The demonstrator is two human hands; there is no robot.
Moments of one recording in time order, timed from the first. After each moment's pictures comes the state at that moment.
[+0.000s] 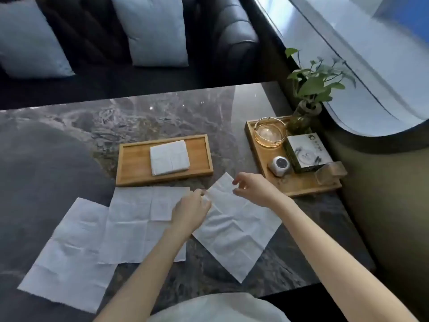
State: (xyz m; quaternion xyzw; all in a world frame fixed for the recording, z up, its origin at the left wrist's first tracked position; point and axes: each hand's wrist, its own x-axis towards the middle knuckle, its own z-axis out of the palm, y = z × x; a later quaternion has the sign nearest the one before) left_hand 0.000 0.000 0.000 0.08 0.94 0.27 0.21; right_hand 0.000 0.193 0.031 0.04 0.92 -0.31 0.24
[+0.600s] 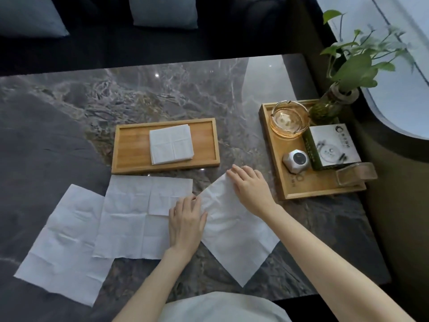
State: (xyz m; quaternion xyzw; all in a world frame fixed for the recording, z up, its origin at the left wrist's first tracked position) left_hand 0.029 -0.014 -0.060 0.13 0.99 0.08 0.00; right_hand -0.013 0.182 -0.058 -0.11 0.99 -0.11 0.01
